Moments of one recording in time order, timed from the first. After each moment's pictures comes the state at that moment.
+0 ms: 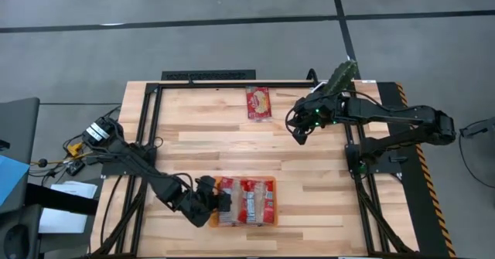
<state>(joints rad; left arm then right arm) -0.64 1.64 0.98 -0.14 -0.55 -1.90 -0.23 1.12 0.93 -0.55 0.03 0.28</state>
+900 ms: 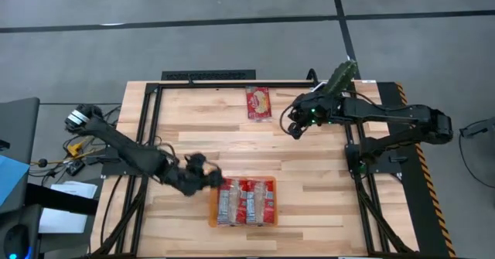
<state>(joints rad) -0.49 1.33 0.98 -0.41 -0.42 -1.86 -0.25 1.16 0.92 -0.54 0.19 0.33</state>
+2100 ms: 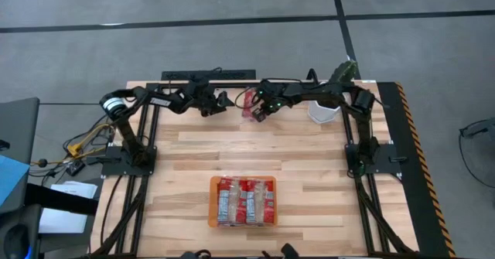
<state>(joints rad) 0.74 1.76 0.73 0.48 0.39 -1.07 -0.50 2.02 1.31 -0.38 0.04 0.33</state>
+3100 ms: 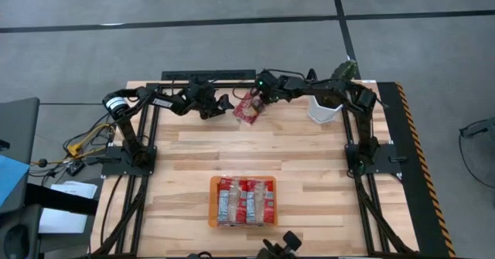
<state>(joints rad) 0.71 1.79 0.73 0.44 0.32 -1.07 -0.55 2.01 1.39 -0.41 0.18 0.19</state>
